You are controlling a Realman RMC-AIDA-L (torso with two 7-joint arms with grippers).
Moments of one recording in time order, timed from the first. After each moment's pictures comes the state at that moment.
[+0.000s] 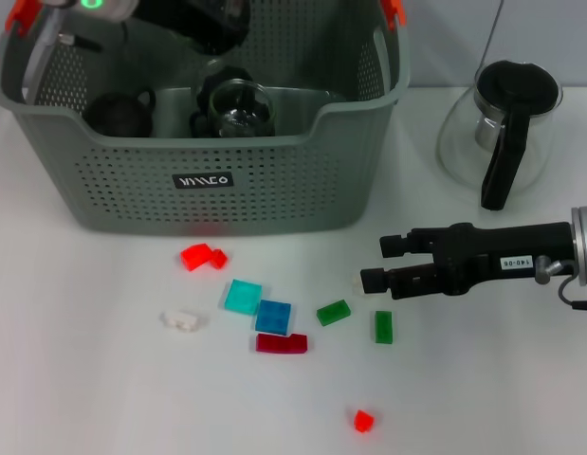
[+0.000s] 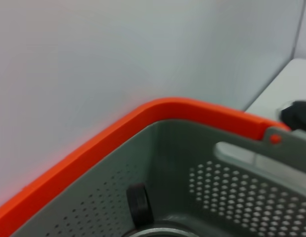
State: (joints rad) left arm -0.95 -1.99 0.93 0.90 2.44 1.17 -2.09; right arm 0.61 2.04 -0.98 -0.63 -1.91 -1.52 1.76
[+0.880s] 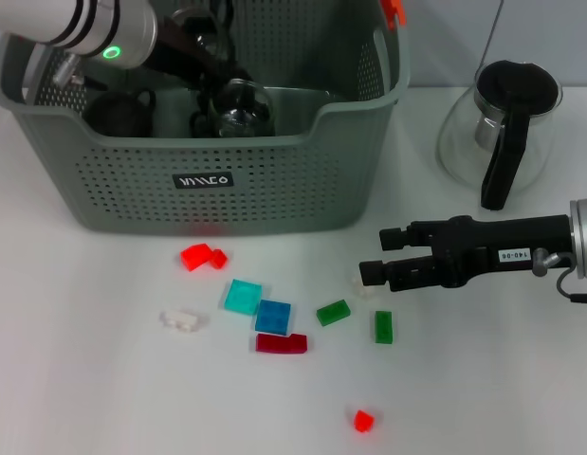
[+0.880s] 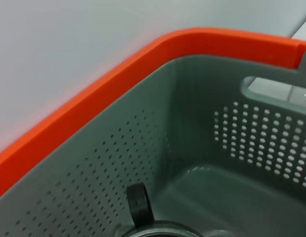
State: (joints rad) left arm -0.93 -2.04 1.01 0.83 2.56 1.02 -2.10; right arm 0.62 2.04 -0.98 -0.63 -1.91 -1.51 1.77
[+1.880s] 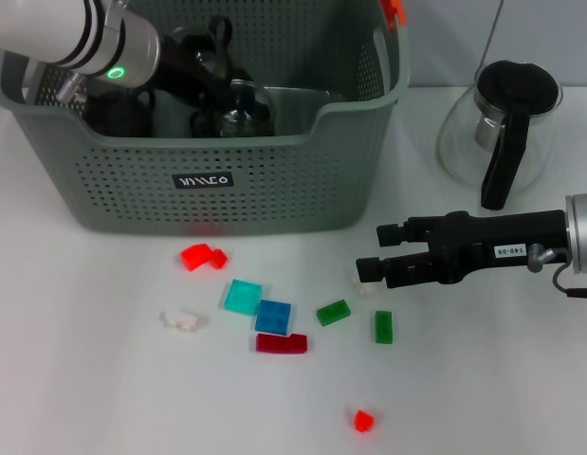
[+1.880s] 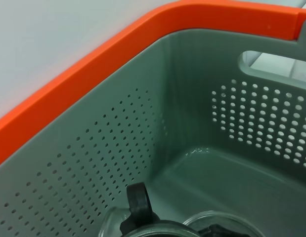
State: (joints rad) left arm -0.92 -2.06 1.02 0.81 2.60 0.99 -2.09; right arm 0.63 2.03 -0.99 -0.63 -1.91 -1.50 1.76
